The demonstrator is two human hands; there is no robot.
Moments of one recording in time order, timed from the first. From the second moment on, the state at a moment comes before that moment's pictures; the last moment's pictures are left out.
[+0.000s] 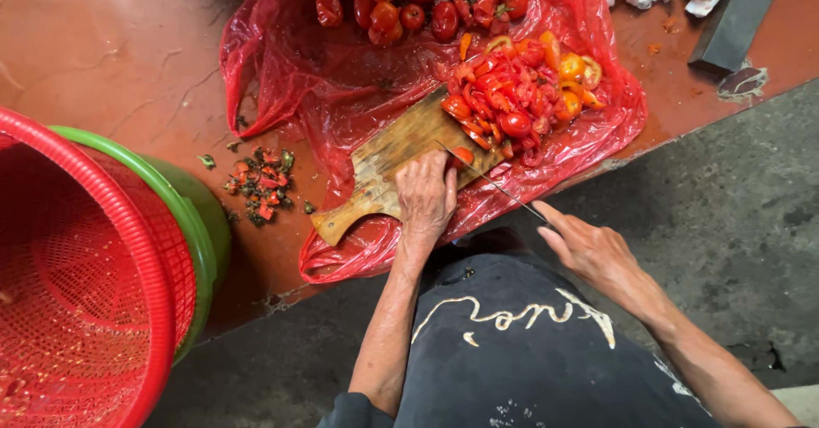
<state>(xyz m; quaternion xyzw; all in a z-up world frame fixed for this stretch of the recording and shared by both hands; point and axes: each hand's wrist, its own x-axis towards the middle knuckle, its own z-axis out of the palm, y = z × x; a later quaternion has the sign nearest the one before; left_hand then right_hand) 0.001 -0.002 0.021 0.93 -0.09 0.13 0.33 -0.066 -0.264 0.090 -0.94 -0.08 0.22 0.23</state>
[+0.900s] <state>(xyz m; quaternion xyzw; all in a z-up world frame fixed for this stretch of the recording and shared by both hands) -0.006 -0.006 0.008 0.92 -0.07 0.16 0.35 -0.059 -0.252 0.081 -0.93 -0.14 0.17 0.30</state>
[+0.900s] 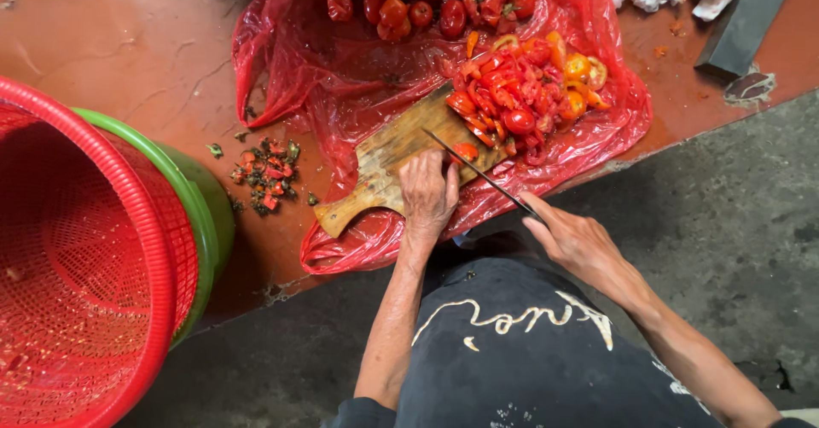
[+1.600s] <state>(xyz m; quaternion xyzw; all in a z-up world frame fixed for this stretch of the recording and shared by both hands) 0.058 0.059 0.004 0.92 0.02 0.05 0.40 -0.046 -0.214 0.068 -0.93 -0.09 0.13 0.34</state>
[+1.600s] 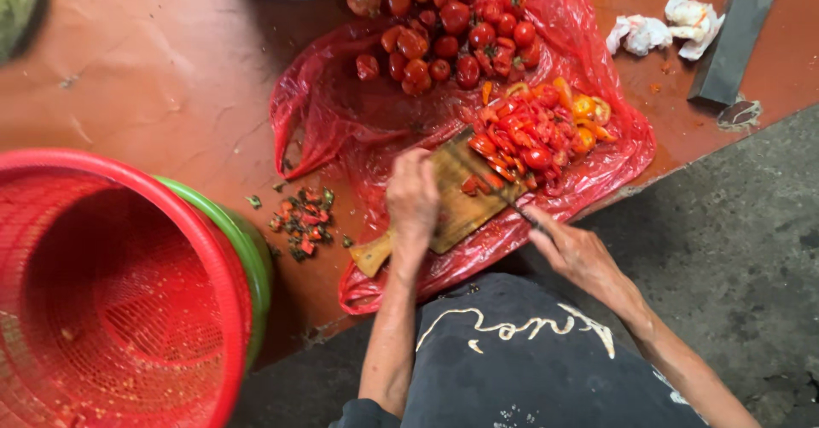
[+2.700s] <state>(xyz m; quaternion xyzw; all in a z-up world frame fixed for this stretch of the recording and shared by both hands) 0.047 0.037 0.043 0.93 -0.14 -0.19 0.30 -0.052 -0.177 0.069 -0.85 0.18 0.27 0.43</state>
